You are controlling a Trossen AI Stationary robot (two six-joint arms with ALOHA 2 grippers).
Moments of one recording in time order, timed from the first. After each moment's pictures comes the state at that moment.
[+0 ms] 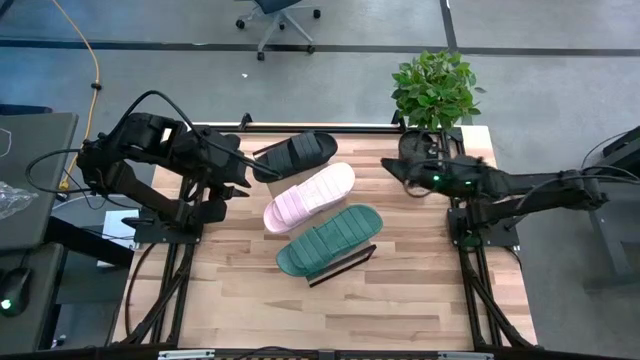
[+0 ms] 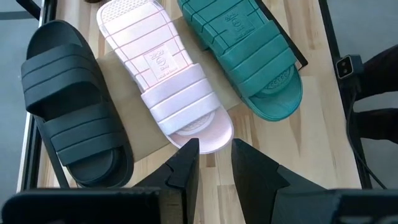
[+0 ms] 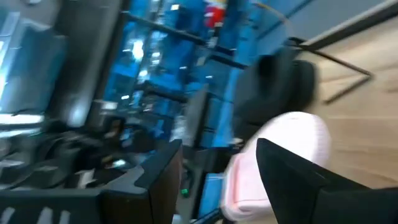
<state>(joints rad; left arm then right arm) 0.01 1.37 1.97 -1.57 -0.04 -0.02 0.00 0.79 0.67 0.08 0.39 1.26</state>
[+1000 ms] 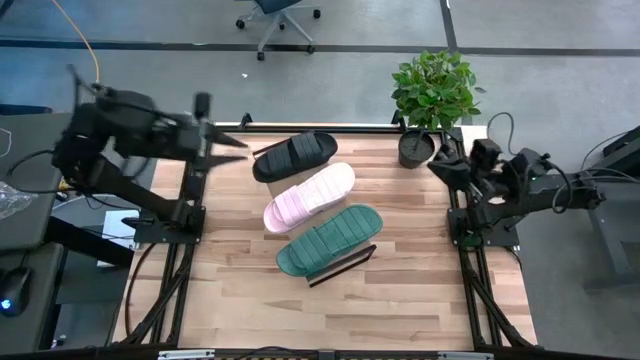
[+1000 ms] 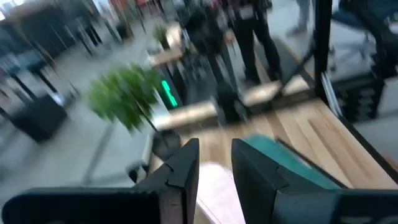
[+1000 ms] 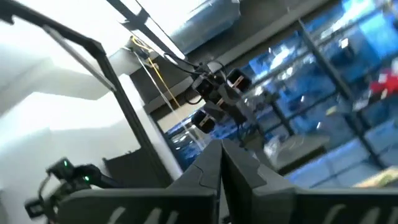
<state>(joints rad) 0.01 1.20 1.97 -1.07 -0.17 0.28 0.11 0.53 0.67 0.33 0.10 0.49</state>
